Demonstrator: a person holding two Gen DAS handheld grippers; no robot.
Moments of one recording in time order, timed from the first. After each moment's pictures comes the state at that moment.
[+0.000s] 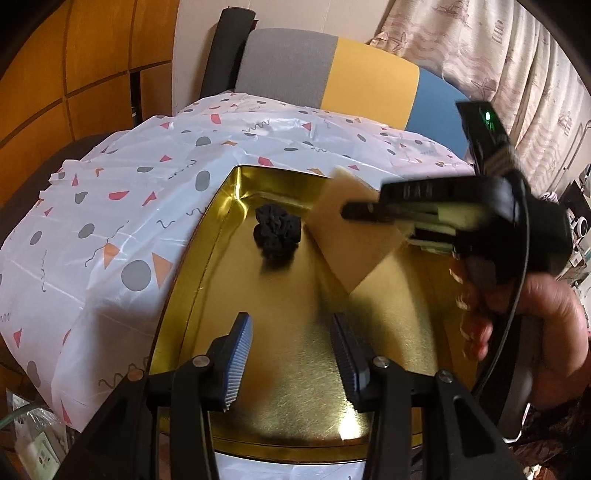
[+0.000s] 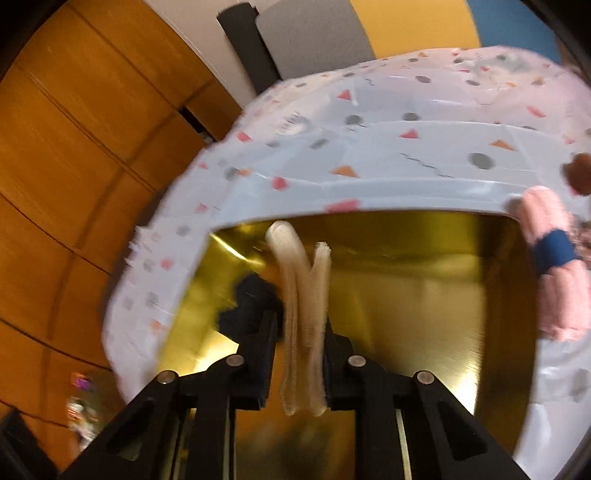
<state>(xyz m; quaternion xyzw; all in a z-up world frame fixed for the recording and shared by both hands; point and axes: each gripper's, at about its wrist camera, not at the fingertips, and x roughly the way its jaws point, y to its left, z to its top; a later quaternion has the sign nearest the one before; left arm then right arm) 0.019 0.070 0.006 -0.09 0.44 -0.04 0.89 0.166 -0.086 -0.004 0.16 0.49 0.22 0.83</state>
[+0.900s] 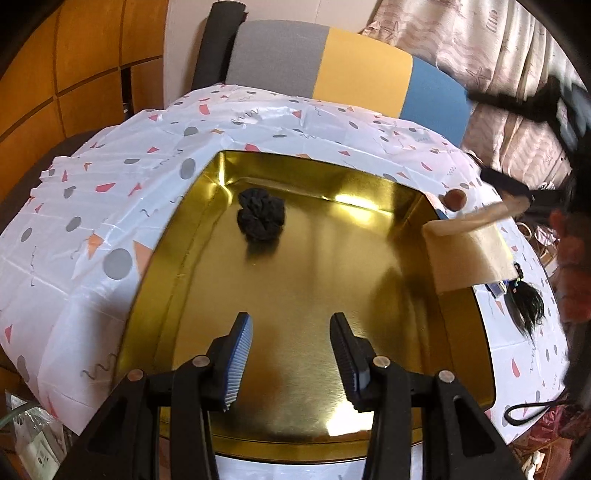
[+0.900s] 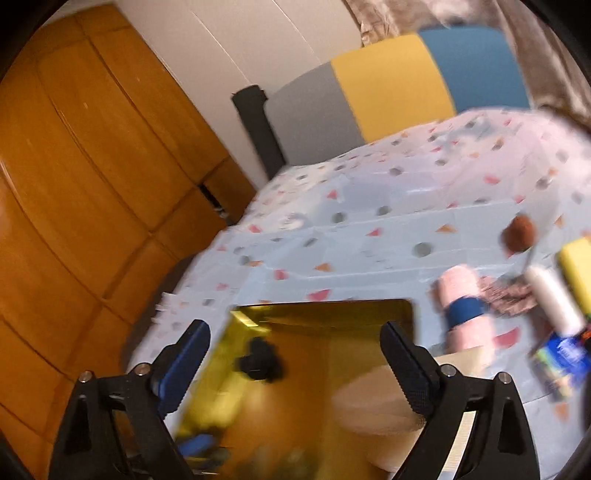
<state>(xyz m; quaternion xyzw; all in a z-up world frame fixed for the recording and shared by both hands) 0.019 0.050 -0.005 -0.08 0.45 -0.05 0.89 0.114 -0.168 0.084 0.22 0.37 0.22 0.87</state>
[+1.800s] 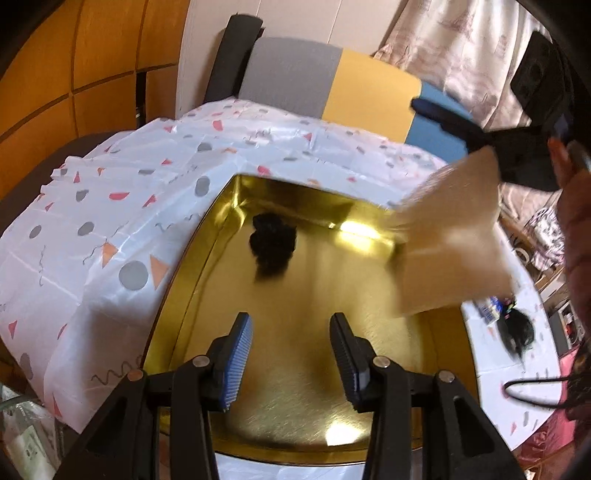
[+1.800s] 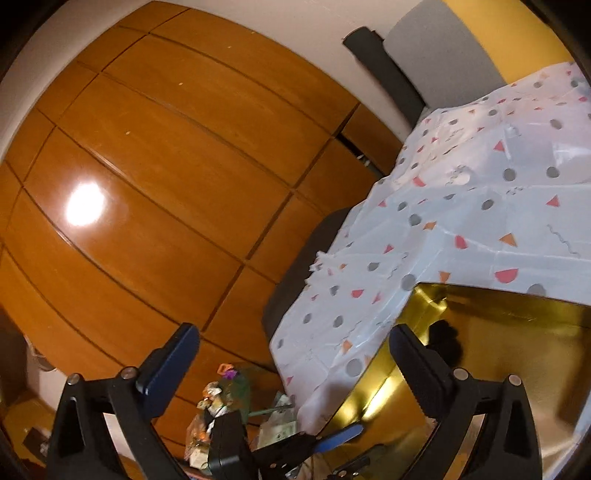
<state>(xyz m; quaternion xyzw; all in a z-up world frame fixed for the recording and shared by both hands) 0.012 0.068 0.018 -0.11 0.41 -0.04 0.90 0.145 -0.098 0.110 0.28 0.39 0.48 0.73</state>
